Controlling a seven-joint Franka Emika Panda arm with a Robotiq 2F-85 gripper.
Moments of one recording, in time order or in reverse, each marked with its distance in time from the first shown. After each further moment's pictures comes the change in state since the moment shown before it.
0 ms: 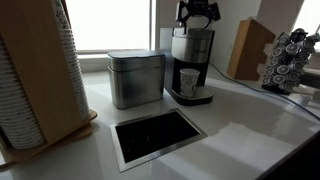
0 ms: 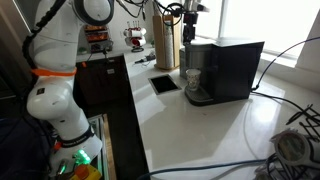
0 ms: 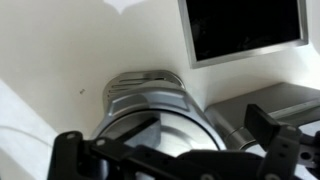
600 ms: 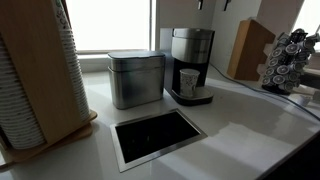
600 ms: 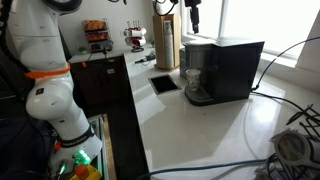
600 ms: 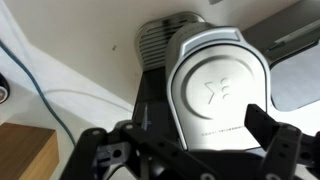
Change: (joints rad) arm -0.019 -0.254 -0.063 -0.213 -0.107 0.226 0.114
